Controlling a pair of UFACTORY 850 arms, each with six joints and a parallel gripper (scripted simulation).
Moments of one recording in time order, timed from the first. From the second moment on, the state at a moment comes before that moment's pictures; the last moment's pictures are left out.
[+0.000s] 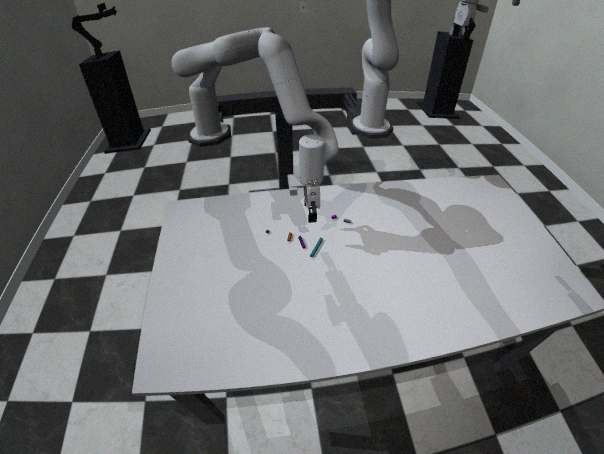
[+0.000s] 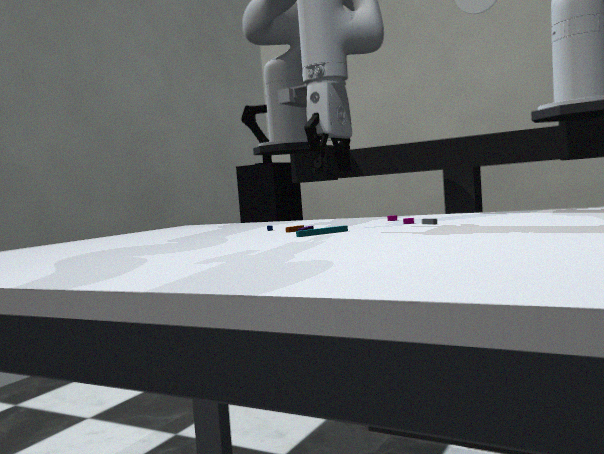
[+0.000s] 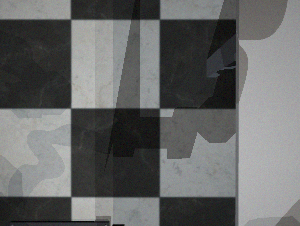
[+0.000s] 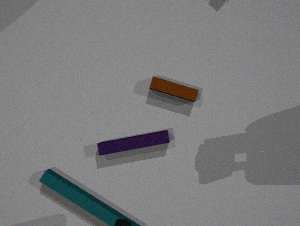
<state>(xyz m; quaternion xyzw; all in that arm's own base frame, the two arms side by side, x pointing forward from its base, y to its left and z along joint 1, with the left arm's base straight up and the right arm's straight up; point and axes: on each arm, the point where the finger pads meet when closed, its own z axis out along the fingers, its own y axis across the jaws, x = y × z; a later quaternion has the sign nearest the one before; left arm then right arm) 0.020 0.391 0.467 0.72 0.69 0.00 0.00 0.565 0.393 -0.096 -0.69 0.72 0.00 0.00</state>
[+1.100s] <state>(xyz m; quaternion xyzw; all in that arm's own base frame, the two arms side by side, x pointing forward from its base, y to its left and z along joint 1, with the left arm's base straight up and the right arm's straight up) 0.020 0.391 0.467 0.72 0.69 0.00 0.00 0.565 0.378 -0.104 -0.64 0.77 0.00 0.00</state>
